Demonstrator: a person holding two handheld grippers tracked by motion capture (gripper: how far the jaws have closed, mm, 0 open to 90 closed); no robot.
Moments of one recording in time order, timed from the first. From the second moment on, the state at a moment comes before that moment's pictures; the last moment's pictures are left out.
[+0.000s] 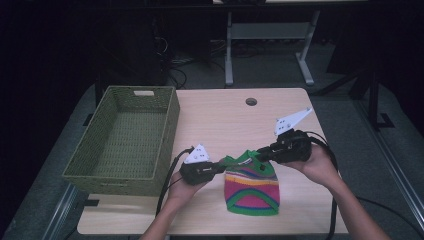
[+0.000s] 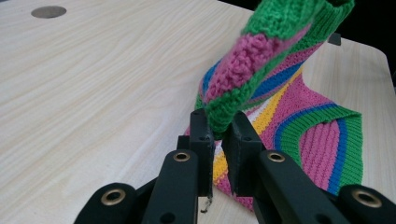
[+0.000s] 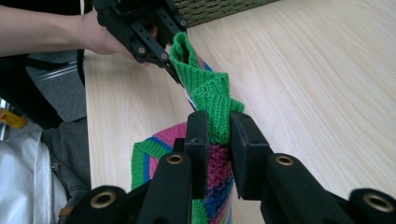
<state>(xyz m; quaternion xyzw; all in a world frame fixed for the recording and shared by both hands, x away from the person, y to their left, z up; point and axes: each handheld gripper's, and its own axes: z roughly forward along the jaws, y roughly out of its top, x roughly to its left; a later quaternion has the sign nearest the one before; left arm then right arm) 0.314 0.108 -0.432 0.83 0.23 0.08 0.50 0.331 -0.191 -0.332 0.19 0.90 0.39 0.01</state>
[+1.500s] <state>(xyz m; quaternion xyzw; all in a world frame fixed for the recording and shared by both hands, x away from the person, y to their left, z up) 0.352 0.112 -0.424 0.84 0.29 0.06 0.46 0.378 -0.190 -0.354 0.24 0.90 0.36 0.05</state>
